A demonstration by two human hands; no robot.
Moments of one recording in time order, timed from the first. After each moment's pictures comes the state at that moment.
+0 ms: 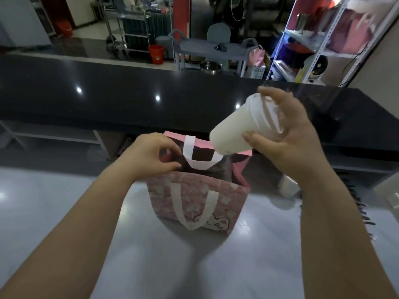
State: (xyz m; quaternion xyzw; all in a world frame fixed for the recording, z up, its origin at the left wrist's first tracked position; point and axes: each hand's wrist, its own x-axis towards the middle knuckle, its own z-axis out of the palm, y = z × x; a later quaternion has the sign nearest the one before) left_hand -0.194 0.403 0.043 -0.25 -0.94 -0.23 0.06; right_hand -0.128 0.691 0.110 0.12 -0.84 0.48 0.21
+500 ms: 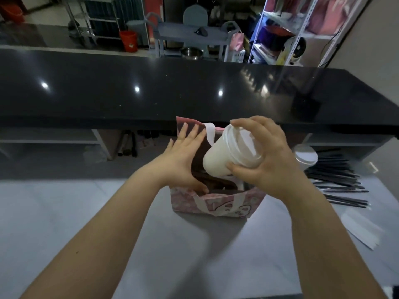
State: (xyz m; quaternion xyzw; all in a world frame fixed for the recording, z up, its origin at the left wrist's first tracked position) left_hand -0.203 0.401 0.018 -0.32 -0.92 -0.19 -0.13; right_hand -0.107 0.610 0.065 0.10 -0.92 0.34 0.17
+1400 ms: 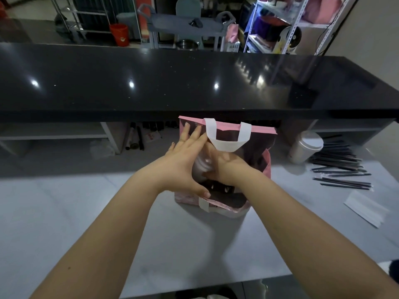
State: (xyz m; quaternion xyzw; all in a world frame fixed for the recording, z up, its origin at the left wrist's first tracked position) left_hand -0.176 0.353 0.016 -0.35 -0.90 -0.22 -0.16; right_hand -0.175 0.533 -0.028 0.09 -0.98 0.15 -0.08
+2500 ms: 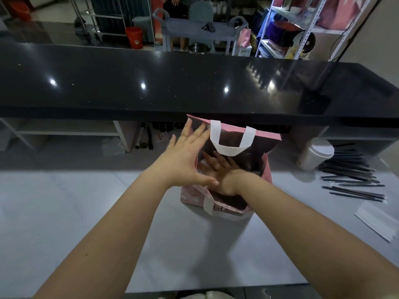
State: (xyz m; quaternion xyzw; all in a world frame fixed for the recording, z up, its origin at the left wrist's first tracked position) left_hand -0.186 0.351 0.005 -0.32 -0.93 -0.19 -0.05; right_hand -0.178 0.533 -0.055 0.17 -0.95 -0.04 -0.24
